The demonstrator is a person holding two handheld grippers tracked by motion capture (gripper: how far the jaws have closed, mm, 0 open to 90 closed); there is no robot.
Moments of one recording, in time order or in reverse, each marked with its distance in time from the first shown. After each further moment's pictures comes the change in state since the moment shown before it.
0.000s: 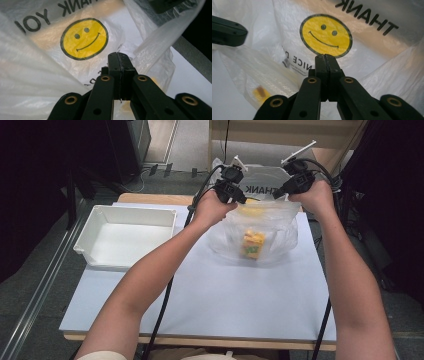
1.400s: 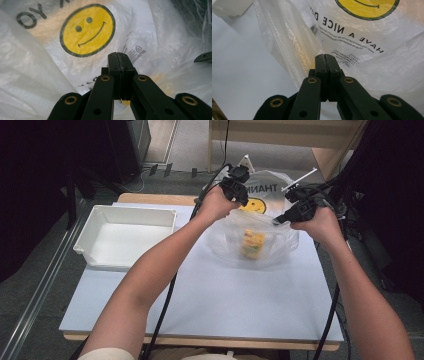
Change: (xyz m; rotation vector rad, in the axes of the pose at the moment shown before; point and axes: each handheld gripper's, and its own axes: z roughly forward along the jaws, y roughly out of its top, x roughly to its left) left arm -0.001 0.016 0.021 0.137 0.030 0.005; right arm 0.037 -0.067 -0.003 0.056 0.106 -0.049
